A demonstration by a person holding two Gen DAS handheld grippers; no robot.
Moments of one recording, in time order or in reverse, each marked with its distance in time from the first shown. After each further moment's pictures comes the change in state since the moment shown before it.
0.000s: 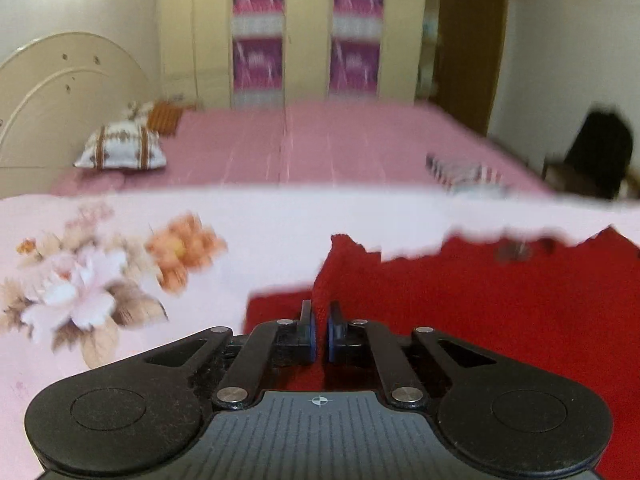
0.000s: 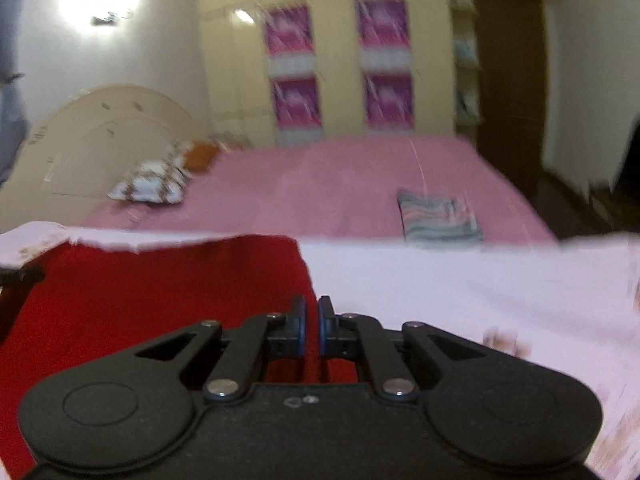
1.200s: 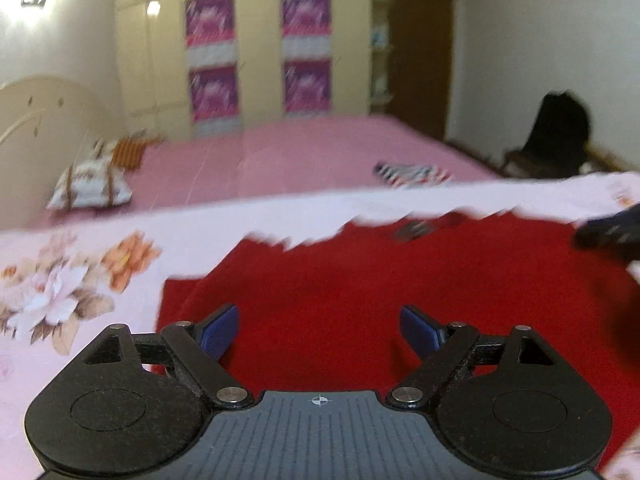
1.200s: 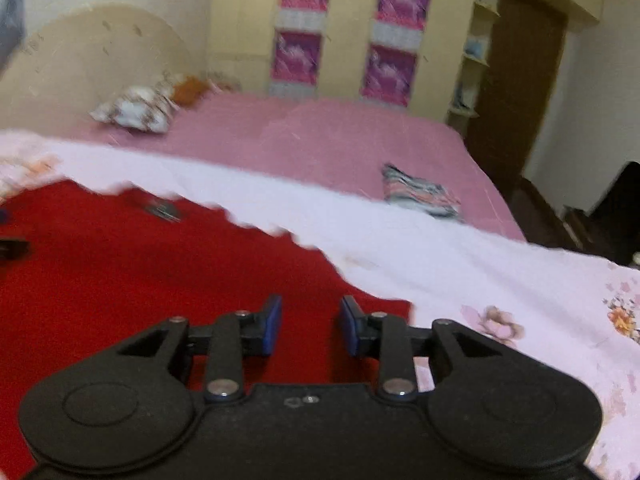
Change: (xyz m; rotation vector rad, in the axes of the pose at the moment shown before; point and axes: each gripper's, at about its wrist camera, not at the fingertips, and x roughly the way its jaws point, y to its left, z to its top) left arm -0.062 -0.063 -0.027 0.091 -0.133 -0.105; right arm 0.002 0.066 -0.020 -0.203 0.060 -0.091
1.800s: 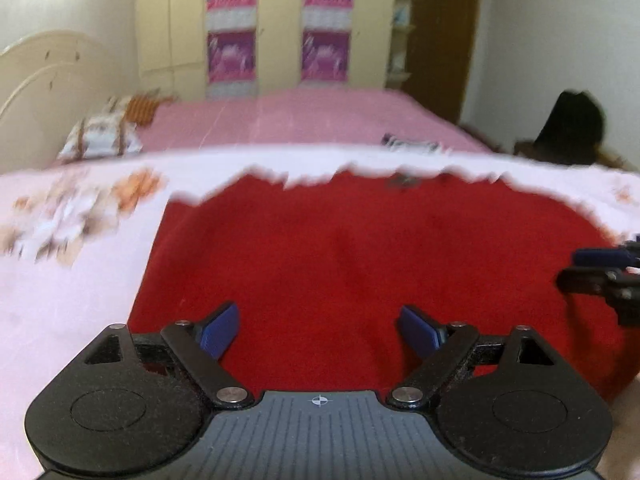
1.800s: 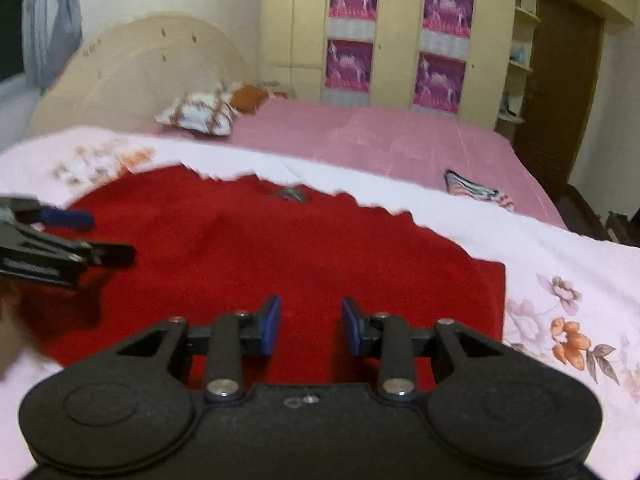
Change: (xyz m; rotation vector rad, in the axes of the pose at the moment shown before) left arm -0.014 0.000 -0.033 -0.087 0.120 0.039; right arm -0.047 0.053 -0.034 -0.024 -0.006 0.136
